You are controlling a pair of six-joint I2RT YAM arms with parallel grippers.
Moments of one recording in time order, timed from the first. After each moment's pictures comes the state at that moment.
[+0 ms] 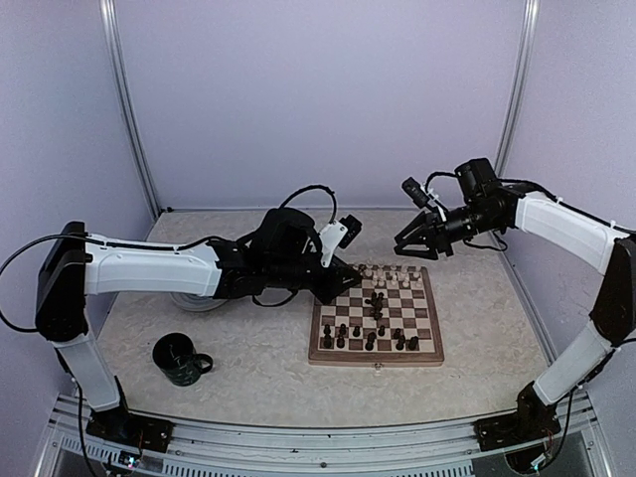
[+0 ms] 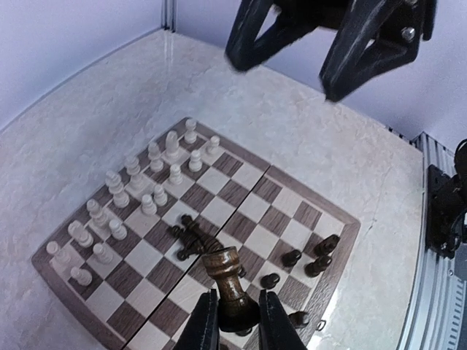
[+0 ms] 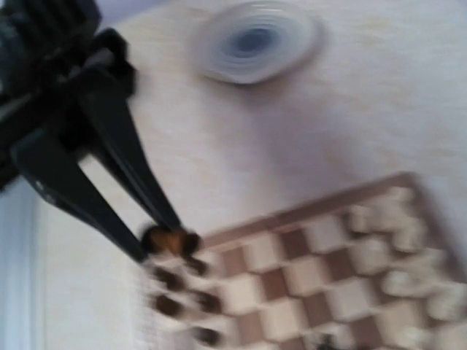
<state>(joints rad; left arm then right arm) -0.99 1.78 1.27 0.01 0.10 -0.10 0.34 1.52 1.29 -0.62 -0.90 -0.50</state>
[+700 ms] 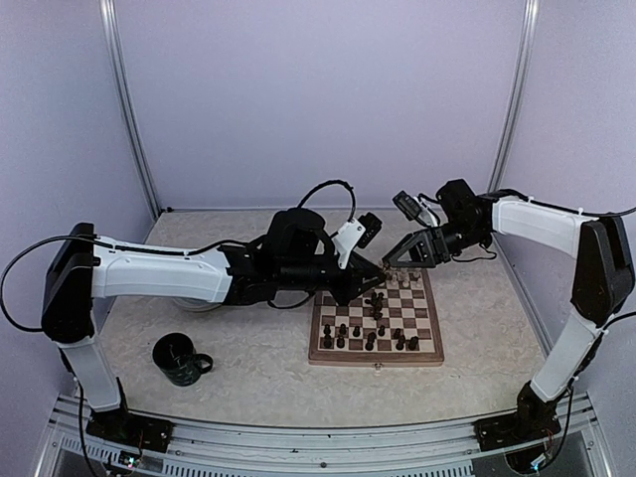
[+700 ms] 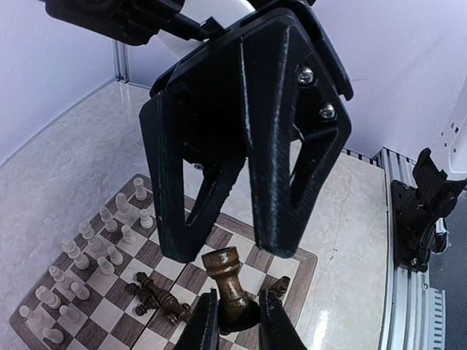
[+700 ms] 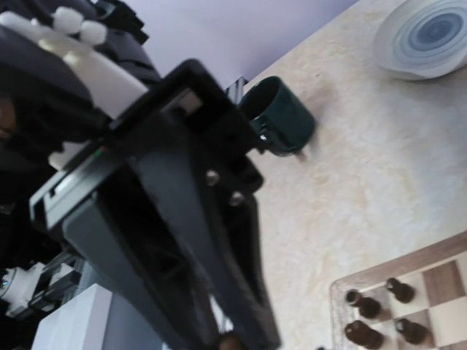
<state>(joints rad) -1.05 1.81 1.31 0.17 0.18 -0.06 0.36 1.70 1.32 -0.77 -1.35 -0.42</state>
